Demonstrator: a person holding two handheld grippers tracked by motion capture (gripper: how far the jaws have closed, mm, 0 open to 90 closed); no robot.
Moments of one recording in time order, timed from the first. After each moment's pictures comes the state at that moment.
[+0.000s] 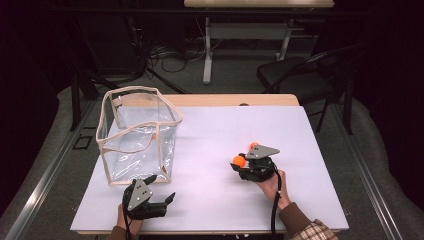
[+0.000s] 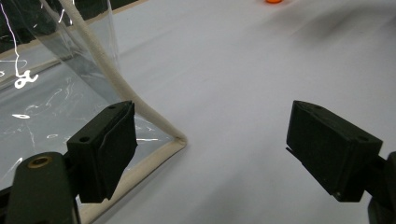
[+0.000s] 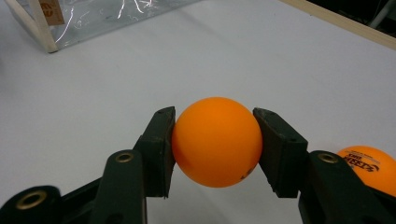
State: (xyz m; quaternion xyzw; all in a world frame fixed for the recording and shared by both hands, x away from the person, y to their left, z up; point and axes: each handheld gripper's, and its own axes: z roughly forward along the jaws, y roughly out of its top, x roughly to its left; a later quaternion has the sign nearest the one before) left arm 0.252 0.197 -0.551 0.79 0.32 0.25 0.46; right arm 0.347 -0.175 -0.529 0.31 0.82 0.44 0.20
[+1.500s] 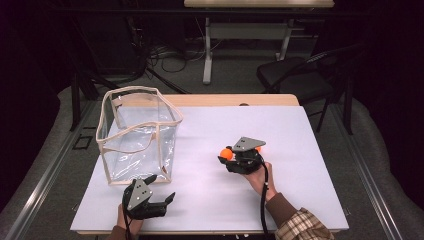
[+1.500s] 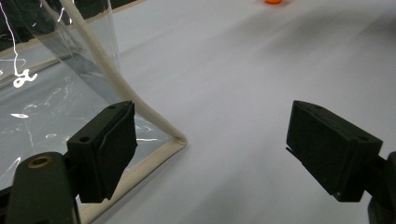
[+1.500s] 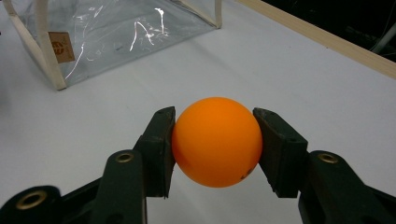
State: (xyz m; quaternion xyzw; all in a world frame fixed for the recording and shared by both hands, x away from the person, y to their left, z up) left arm 0.253 0.197 -0.551 0.79 0.32 0.25 0.46; right arm 0.366 -0.140 -0.516 0.29 0.82 0.45 0.20
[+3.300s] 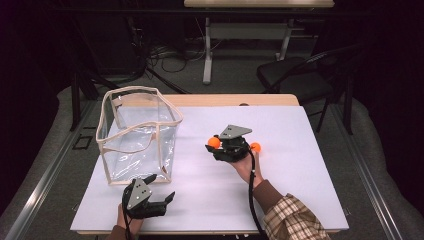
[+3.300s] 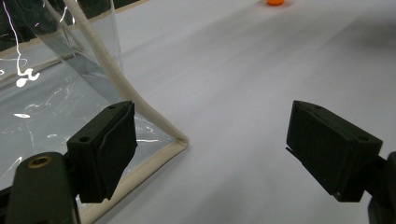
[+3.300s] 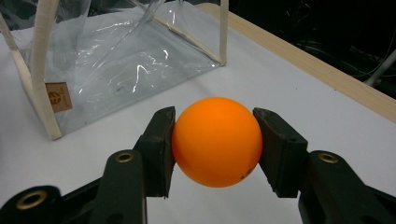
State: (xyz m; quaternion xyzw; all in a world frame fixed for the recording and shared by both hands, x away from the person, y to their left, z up) left arm 0.254 0.198 -0.551 0.79 0.32 0.25 0.46; right arm 0.393 -0.104 -0.498 0.27 0.81 0.47 0.20
